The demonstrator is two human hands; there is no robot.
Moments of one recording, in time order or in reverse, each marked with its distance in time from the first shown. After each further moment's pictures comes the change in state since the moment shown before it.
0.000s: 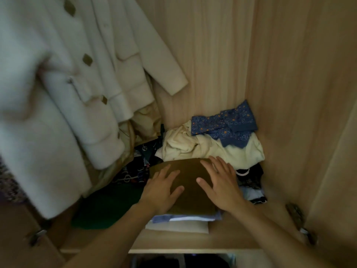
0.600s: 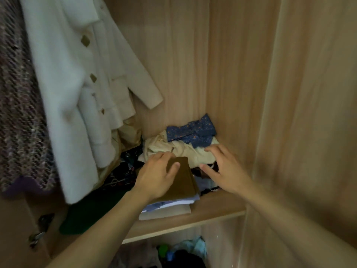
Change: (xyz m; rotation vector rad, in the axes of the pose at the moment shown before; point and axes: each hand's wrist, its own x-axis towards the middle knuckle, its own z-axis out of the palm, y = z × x) left_hand -0.112 0.037 -0.110 -0.291 0.343 0.336; right_hand -0.098 -0.109 -0.159 -0.086 0.175 0.065
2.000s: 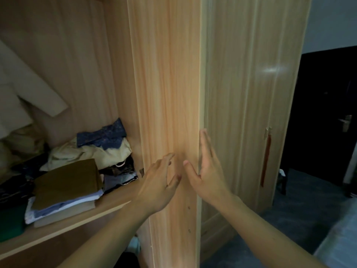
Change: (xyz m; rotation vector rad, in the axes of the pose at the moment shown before) left_hand -0.092 0.365 0.081 -0.320 -0.133 0.223; right_hand -0.250 0.060 -0.262 0.178 0.329 0.262
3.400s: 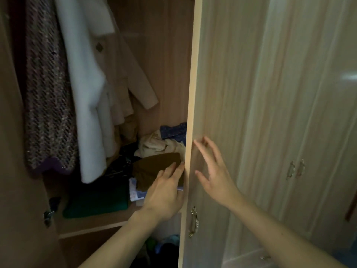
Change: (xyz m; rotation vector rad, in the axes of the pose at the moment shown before) left_hand -0.103 -0.230 -0.200 0.276 -0.045 -0.206; right_hand 0.047 -0.156 0.282 0.013 -0.258 -0.236
